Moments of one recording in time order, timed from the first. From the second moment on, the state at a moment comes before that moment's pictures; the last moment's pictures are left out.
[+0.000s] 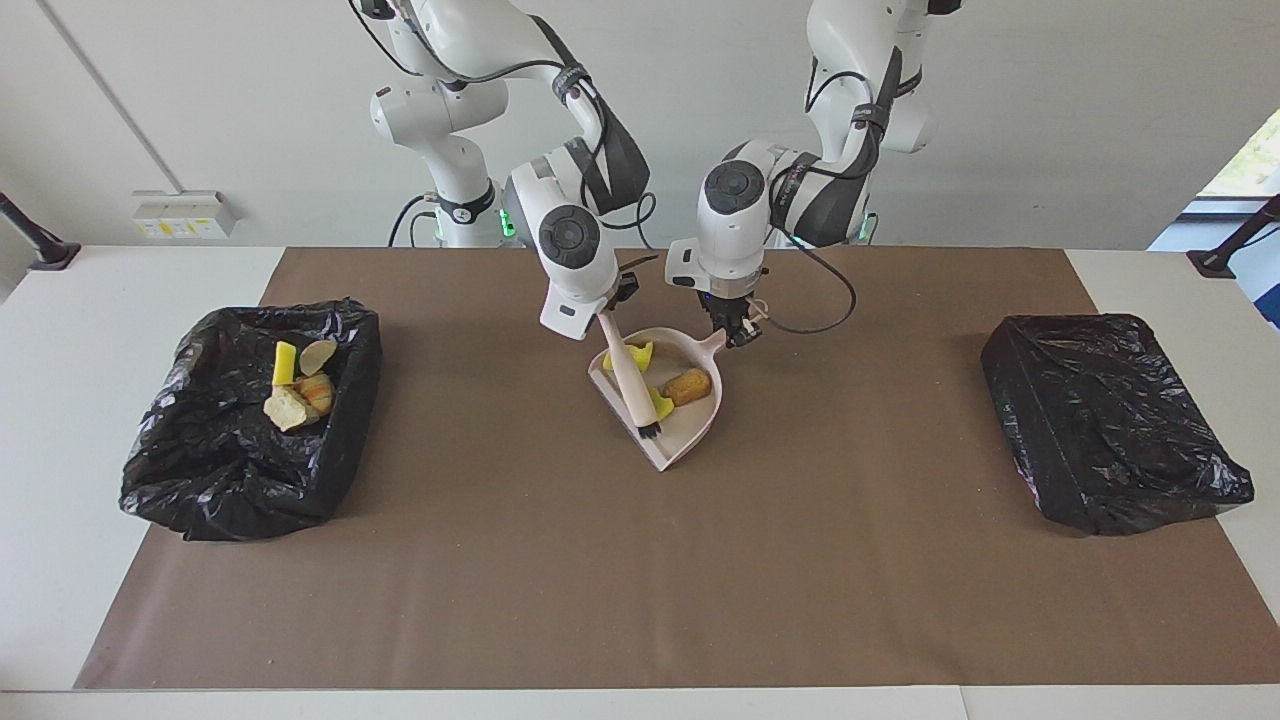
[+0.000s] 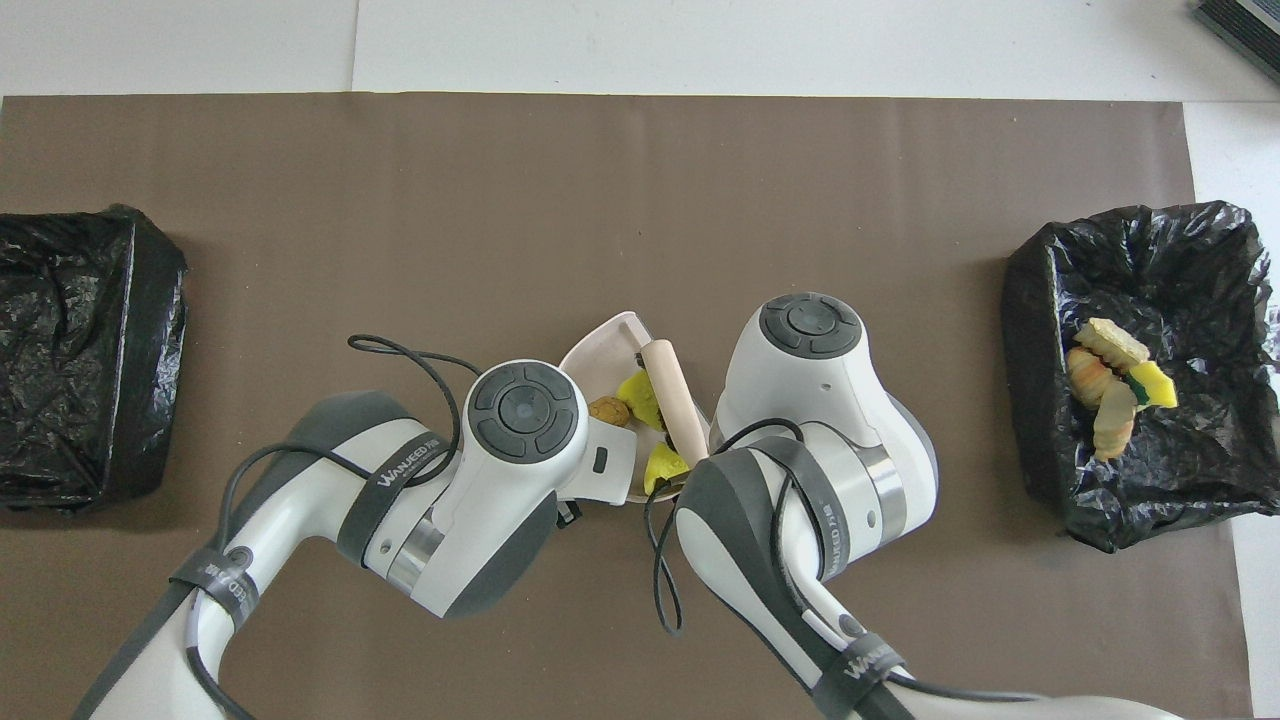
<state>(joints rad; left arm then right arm) -0.68 0.13 0.00 -2.02 0.01 2.00 0.38 0.45 0.19 0.05 -1.94 0.27 1.74 0.09</state>
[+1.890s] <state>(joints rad) -0.68 0.13 0.01 -2.02 0.03 2.00 0.38 0.42 0.11 0.04 -1.87 0.42 1.67 0.28</state>
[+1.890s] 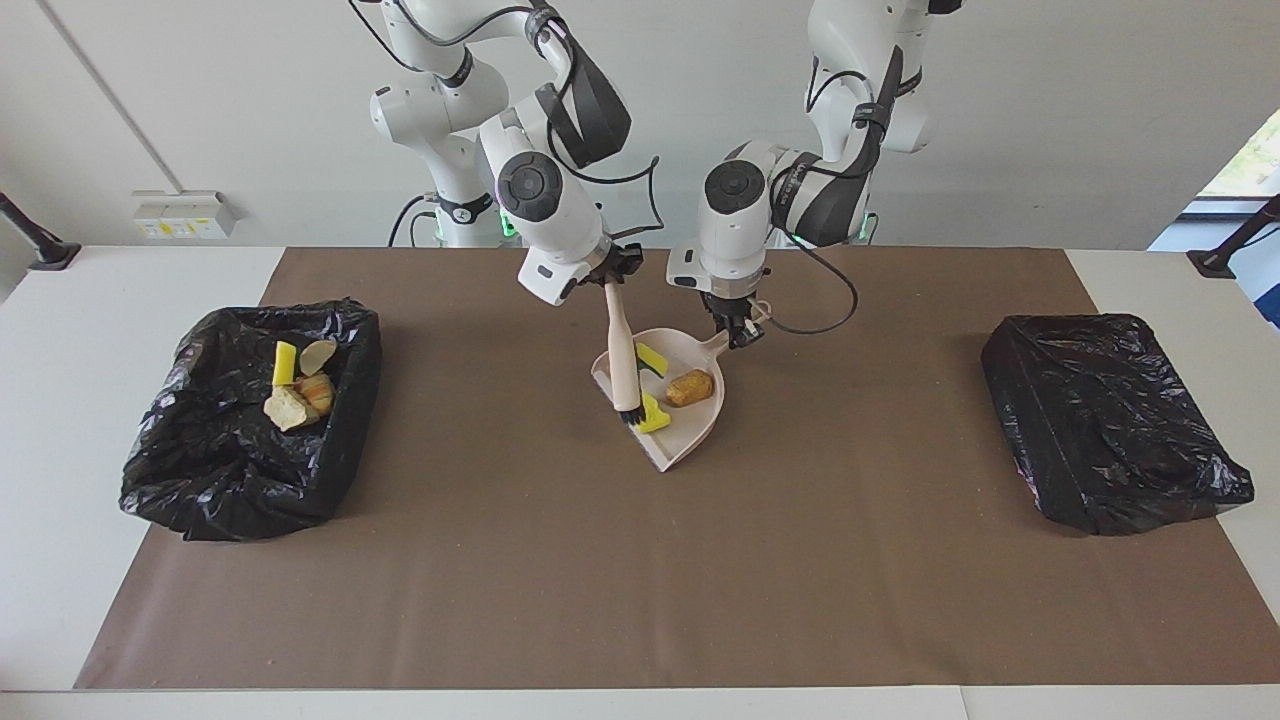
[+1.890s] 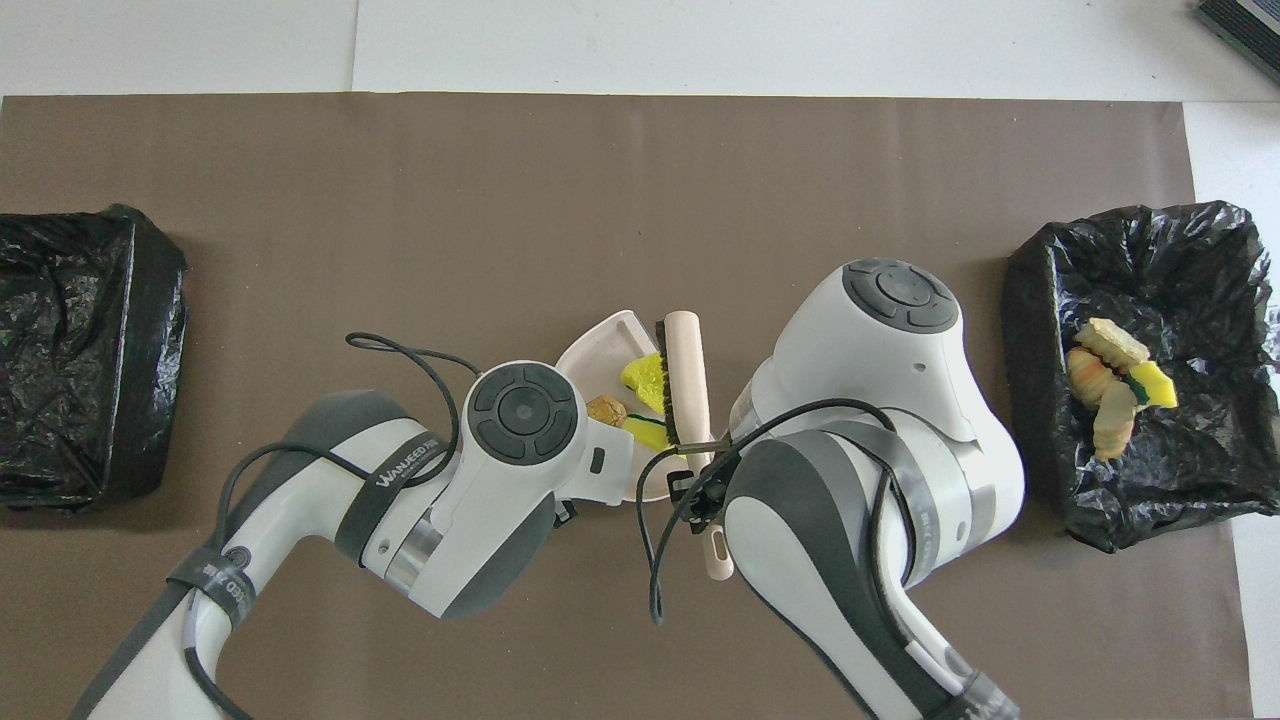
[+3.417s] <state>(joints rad) -0.46 0.01 0.03 -1.98 0.12 1.99 0.63 0.43 0.01 0.05 -1.95 0.33 1.65 0.54</state>
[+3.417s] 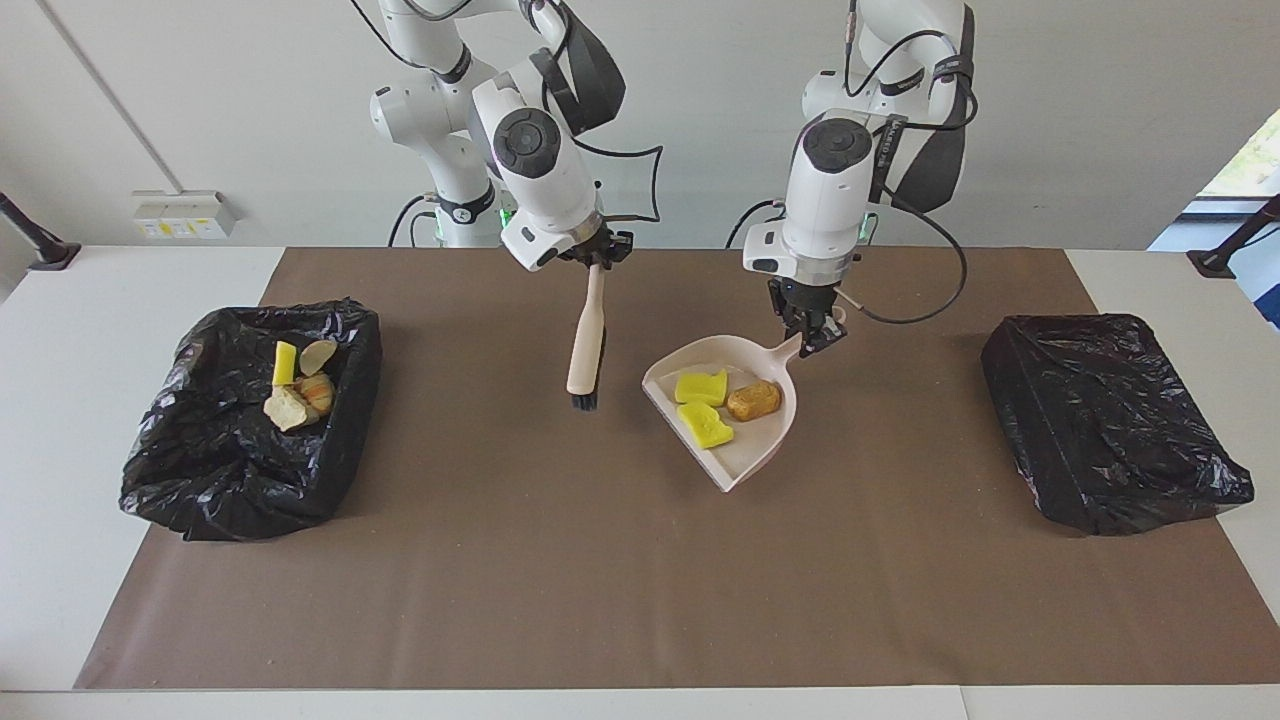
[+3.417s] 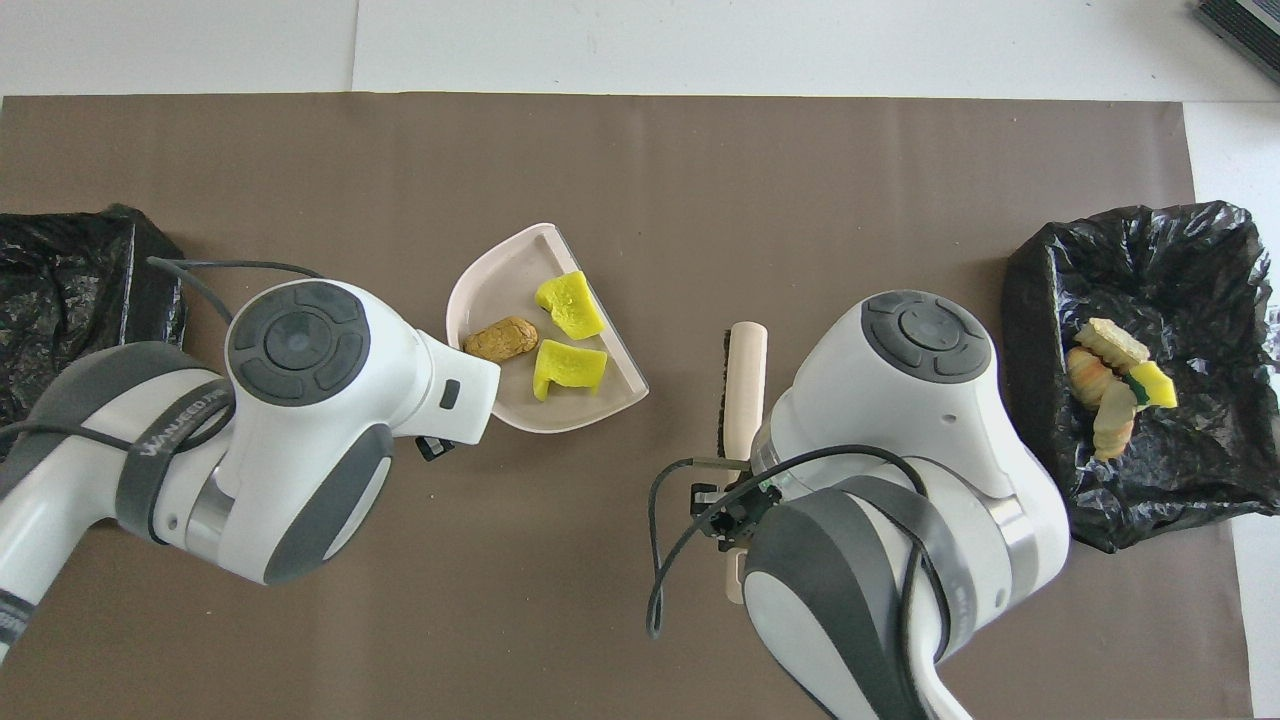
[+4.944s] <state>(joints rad) 0.42 0.09 0.04 -1.75 0.30 2.16 2.09 0.81 -0.04 0.06 -2.35 0.29 2.11 0.76</state>
